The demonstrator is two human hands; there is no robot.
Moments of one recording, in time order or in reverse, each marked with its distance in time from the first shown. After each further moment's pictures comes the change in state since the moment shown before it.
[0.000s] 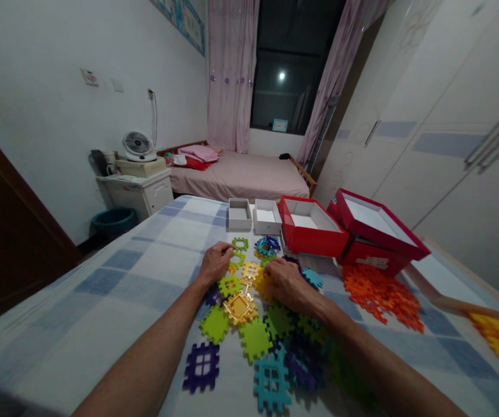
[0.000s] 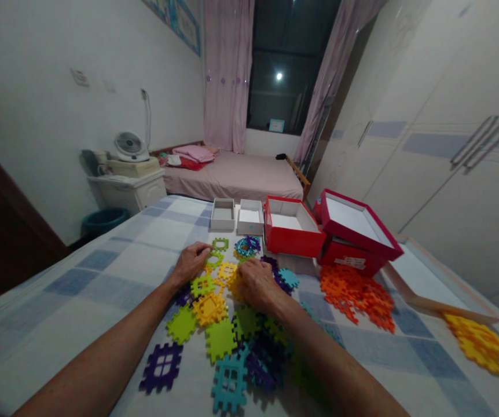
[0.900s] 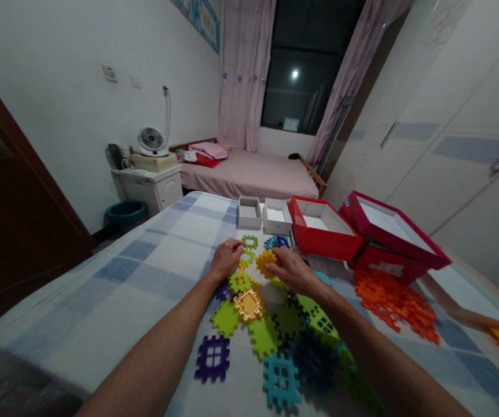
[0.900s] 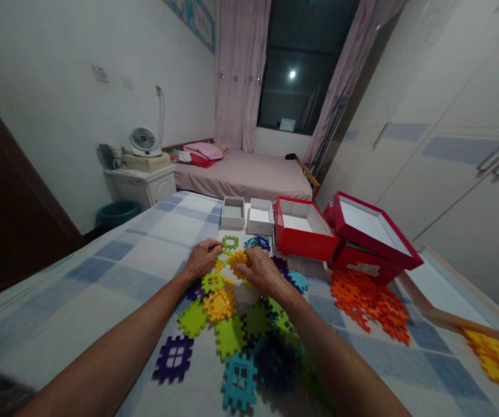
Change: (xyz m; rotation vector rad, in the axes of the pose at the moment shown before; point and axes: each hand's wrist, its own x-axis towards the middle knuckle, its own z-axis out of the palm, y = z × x) left_hand -0.001 0.004 -0.001 0.020 -0.001 0.003; right_hand 0.028 -0.021 -0.020 0.135 0.022 0.125
